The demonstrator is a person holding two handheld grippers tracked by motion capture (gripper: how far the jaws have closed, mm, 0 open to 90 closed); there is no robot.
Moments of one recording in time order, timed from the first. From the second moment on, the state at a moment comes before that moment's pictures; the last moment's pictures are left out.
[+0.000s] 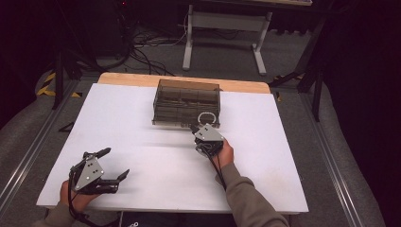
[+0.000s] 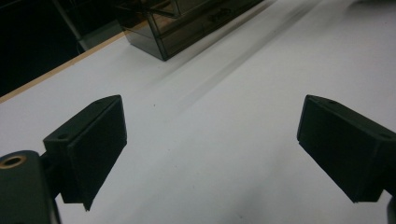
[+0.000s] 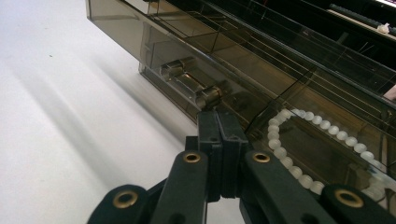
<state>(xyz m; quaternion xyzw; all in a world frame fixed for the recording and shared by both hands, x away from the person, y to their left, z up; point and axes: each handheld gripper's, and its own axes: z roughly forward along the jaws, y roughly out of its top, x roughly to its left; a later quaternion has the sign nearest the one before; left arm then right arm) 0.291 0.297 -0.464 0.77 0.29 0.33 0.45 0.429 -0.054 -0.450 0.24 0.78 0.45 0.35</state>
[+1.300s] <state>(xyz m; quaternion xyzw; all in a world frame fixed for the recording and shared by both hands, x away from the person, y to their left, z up) 0.292 0.298 -0.465 0.78 0.29 0.33 0.45 0.463 -0.066 -0.444 0.29 0.77 0.44 0.37</state>
